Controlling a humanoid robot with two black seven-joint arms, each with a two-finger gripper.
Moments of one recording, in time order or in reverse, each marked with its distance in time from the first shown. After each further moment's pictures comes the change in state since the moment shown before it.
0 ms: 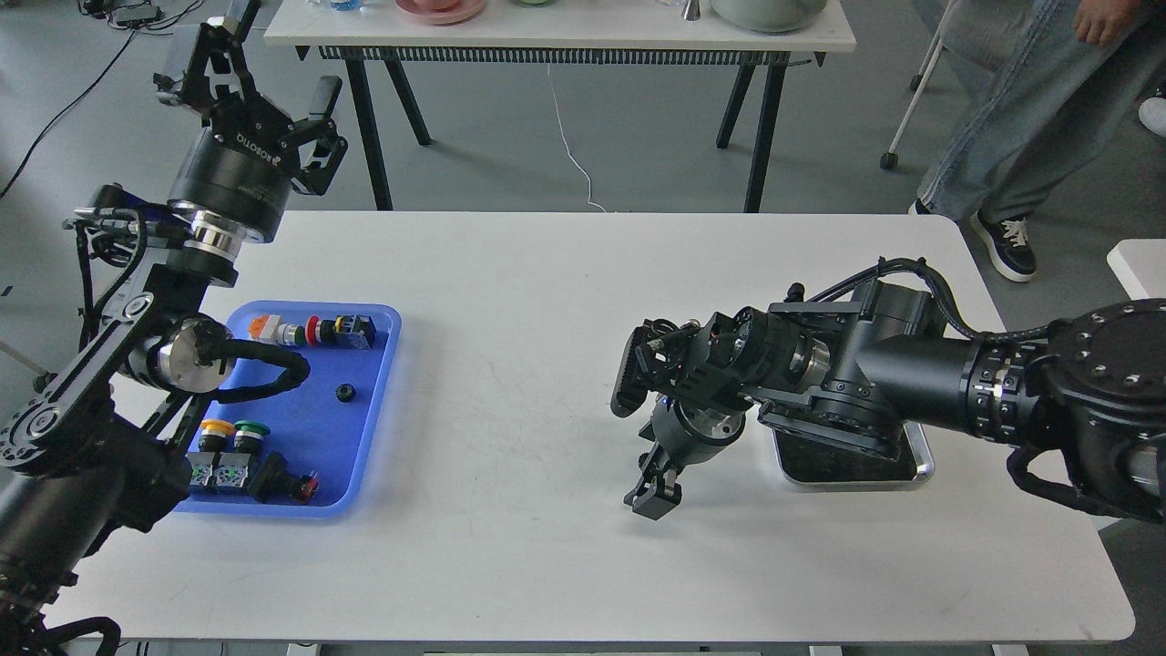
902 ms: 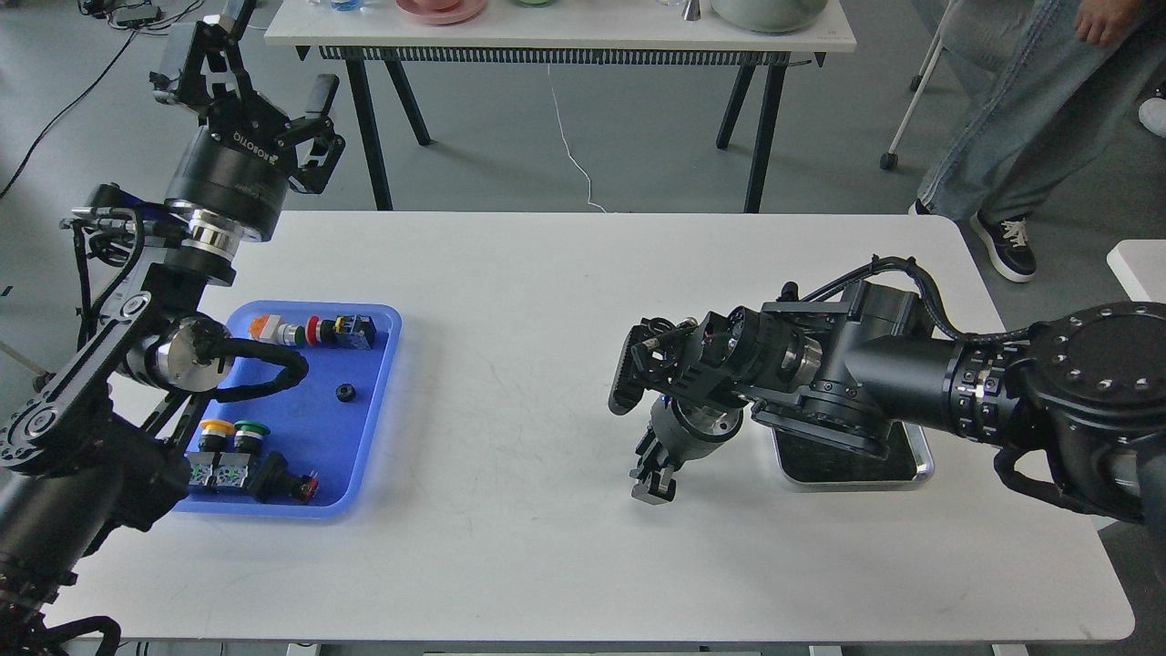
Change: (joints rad) left arm 0.000 -0.002 -0.003 0.000 0.000 0.000 0.001; right arm 0.004 0.027 -0.023 -0.047 0.003 0.000 0.000
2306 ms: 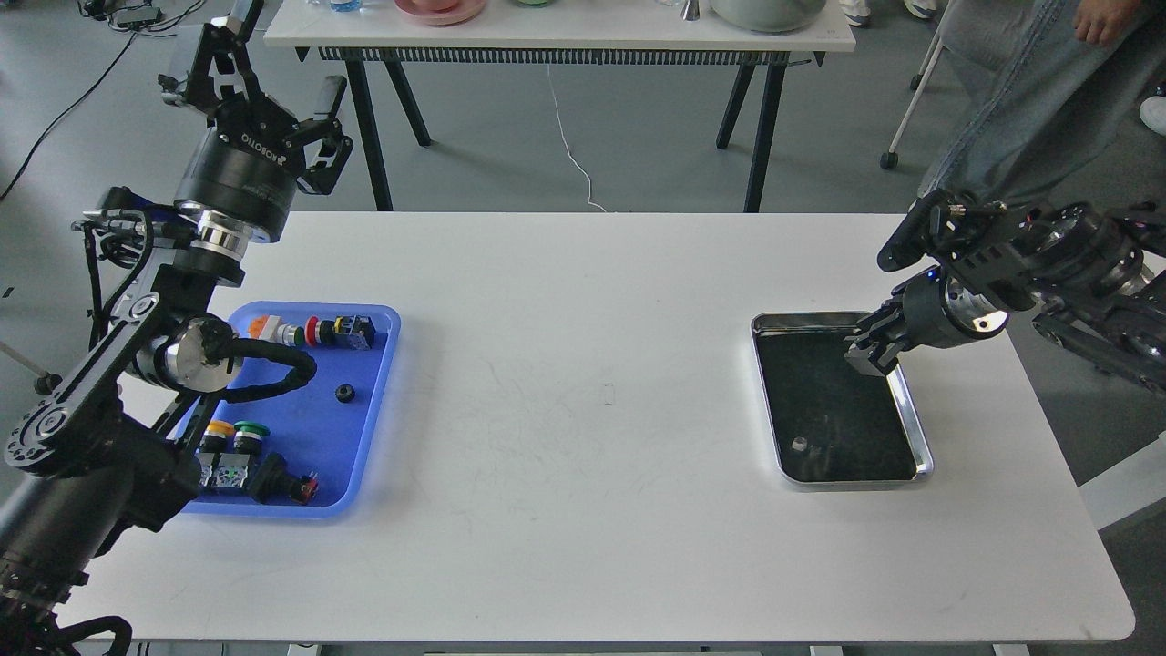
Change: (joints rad) left arm 0.000 -0.024 -0.006 0.001 0.000 -0.002 0.005; right arm -0.039 -0.576 0.140 0.058 0.017 -0.101 0.000
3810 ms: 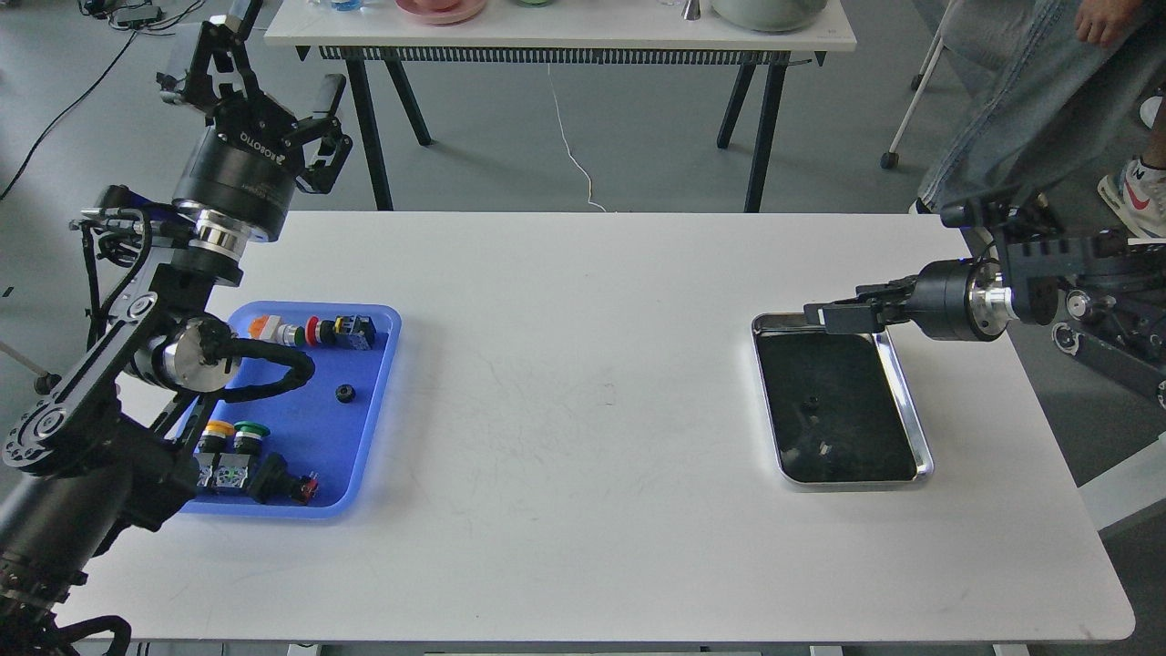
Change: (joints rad) left arm 0.000 0.002 -0.003 0.000 0.005 -0.010 0.000; right arm -0.088 -0.111 0.174 0.014 0.622 -0.082 0.000
